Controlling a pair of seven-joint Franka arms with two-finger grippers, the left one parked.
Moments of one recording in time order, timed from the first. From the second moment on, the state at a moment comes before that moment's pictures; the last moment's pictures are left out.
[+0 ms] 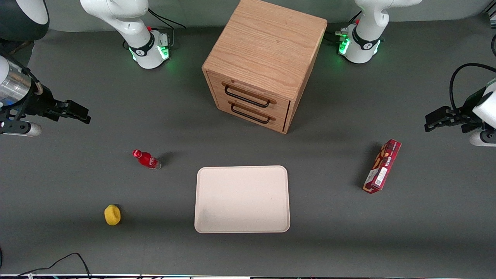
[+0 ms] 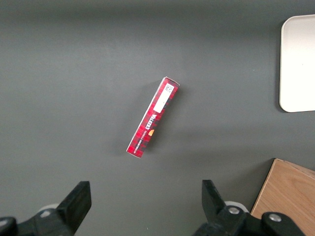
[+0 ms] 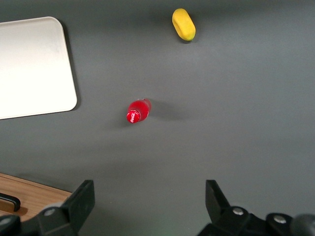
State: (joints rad) arm -0.07 0.03 0.15 -1.58 -0.01 1.57 0.20
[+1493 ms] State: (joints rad) arm 0.15 0.42 0.63 -1.46 0.13 1.83 -0.19
